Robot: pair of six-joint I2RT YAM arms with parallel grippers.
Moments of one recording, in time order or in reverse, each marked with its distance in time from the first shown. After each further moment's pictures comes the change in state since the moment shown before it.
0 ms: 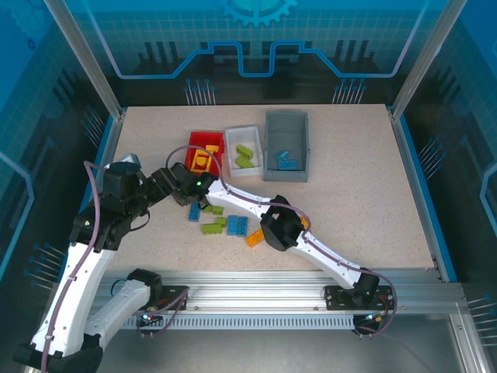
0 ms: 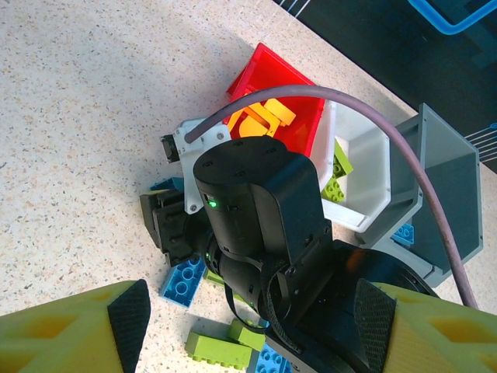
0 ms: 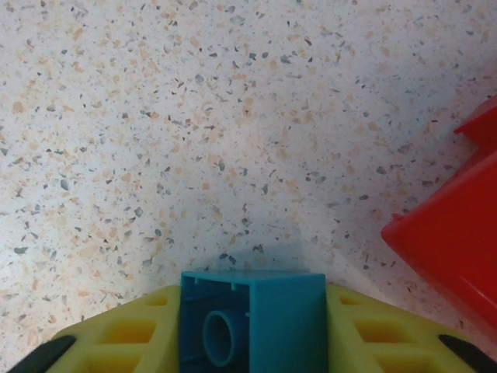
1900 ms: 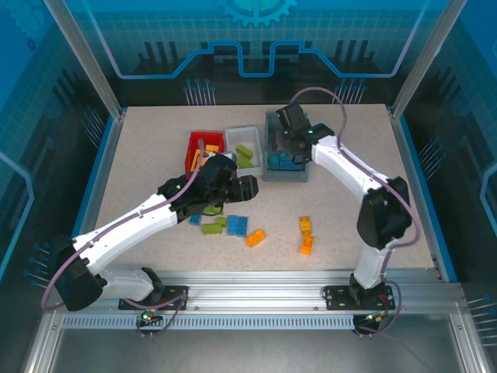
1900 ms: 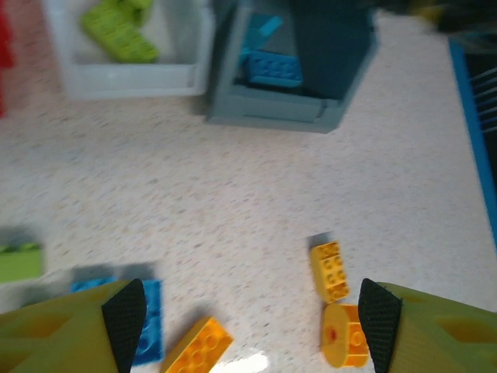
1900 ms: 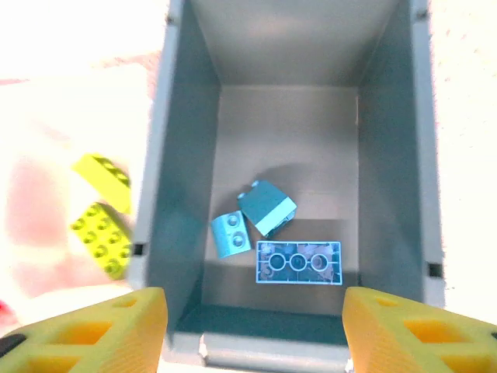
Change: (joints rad) left arm -0.568 0.498 0.058 0.308 -0.026 -0.088; right arm -0.524 -1.003 -1.013 0.066 0.074 0.186
